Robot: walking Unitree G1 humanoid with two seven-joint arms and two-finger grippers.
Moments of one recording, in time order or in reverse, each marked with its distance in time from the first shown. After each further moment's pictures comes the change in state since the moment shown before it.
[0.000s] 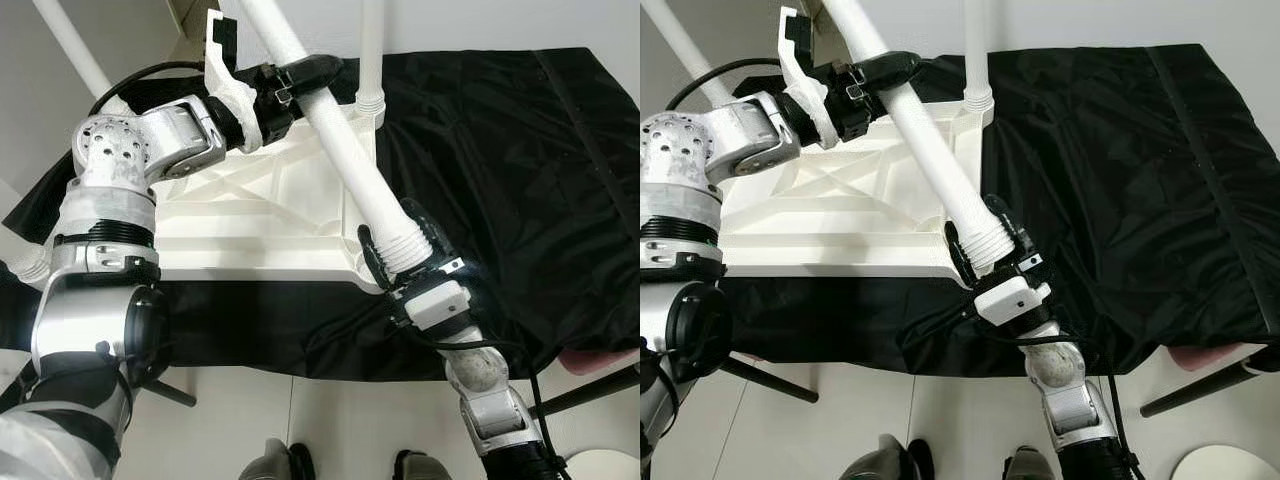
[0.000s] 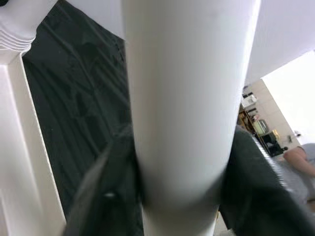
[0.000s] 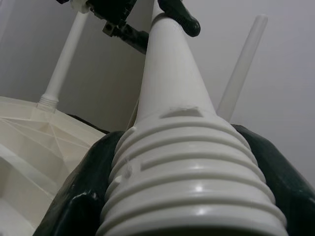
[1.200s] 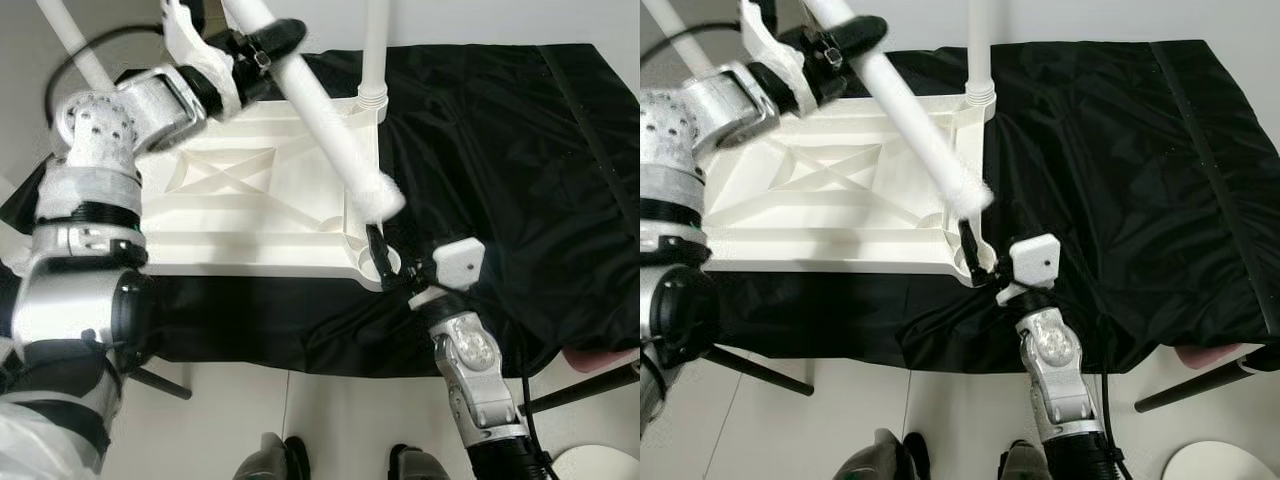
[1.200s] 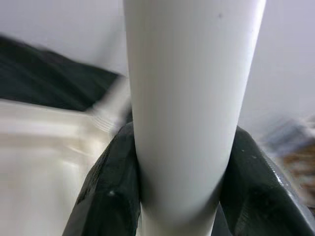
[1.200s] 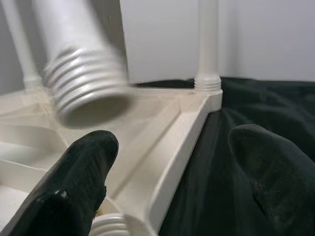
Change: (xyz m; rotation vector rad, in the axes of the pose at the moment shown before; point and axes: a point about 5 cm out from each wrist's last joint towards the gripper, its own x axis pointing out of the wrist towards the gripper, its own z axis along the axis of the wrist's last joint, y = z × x) left arm -0.013 0.000 0.047 0.349 -0.219 0.224; right arm 0.007 -0.020 -0.032 0.431 0.345 -0.153
